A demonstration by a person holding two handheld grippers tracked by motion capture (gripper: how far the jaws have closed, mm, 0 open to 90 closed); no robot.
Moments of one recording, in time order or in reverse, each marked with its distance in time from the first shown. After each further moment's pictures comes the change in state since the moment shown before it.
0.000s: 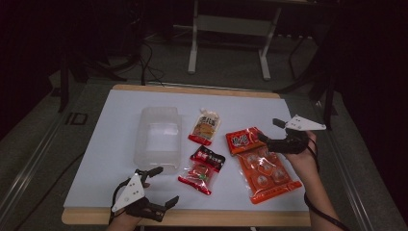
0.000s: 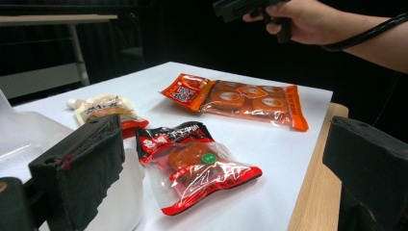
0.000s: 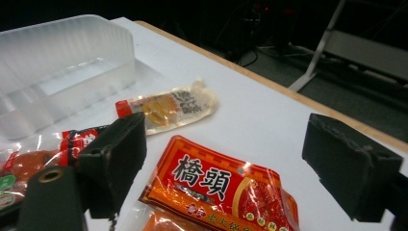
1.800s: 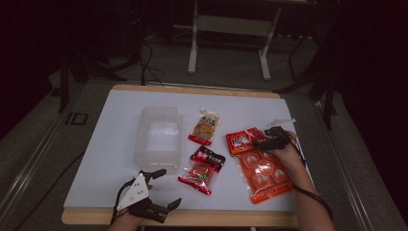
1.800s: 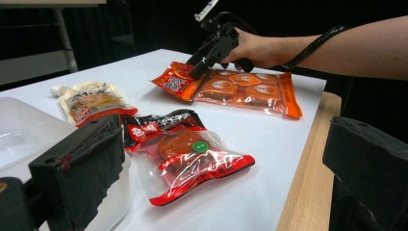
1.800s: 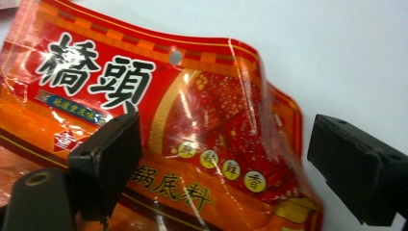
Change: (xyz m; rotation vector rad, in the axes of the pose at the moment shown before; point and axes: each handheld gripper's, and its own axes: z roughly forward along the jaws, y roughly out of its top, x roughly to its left) left arm -0.001 -0.006 0.008 0.044 -0.033 -0.013; right arm -0.065 -0.084 0.099 0.366 0.041 0.093
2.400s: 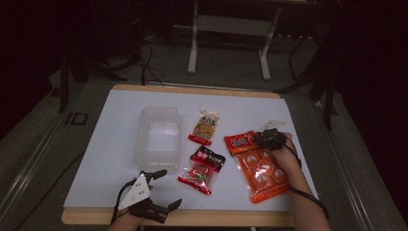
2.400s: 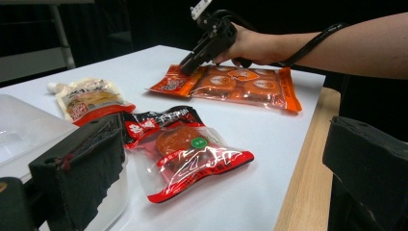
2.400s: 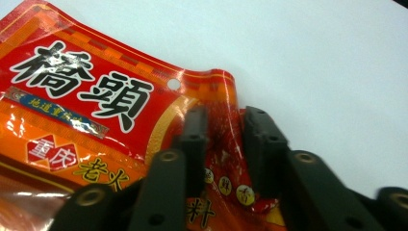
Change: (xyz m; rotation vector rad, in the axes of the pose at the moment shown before) left arm 0.000 -0.001 0.001 0.016 -0.008 0.005; right arm 0.023 0.006 0.003 0.017 -0.178 -0.111
